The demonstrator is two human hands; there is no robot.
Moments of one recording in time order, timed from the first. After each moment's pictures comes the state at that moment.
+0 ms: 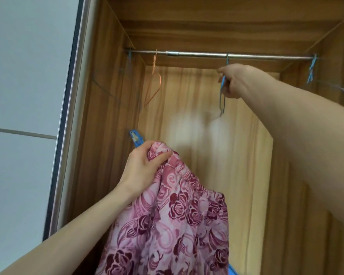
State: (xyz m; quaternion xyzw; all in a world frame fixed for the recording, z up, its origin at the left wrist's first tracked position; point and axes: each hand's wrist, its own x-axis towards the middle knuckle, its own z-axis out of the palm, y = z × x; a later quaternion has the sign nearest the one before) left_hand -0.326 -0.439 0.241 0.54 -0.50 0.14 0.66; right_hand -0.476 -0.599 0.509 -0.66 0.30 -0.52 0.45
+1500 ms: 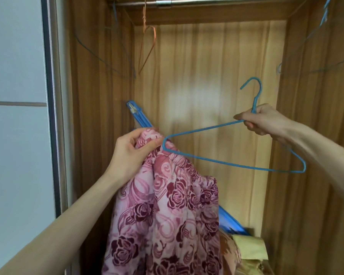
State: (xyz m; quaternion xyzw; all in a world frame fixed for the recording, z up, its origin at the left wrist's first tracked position) left_hand -0.303 -0.420 0.190 0.49 -0.51 0.01 0.70; right_hand -0.564 -0.656 0.292 -0.84 0.24 -0.38 0.30
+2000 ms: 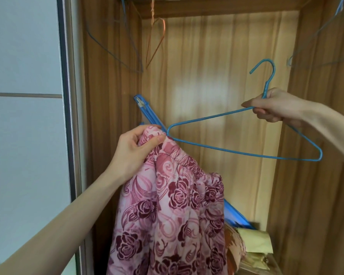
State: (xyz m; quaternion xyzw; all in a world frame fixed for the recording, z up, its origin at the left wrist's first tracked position) left_hand -0.305 -0.394 0.181 0.49 -0.53 -0.01 0.69; right_hand -0.571 -0.640 0.316 -0.87 0.24 -0.32 0.29
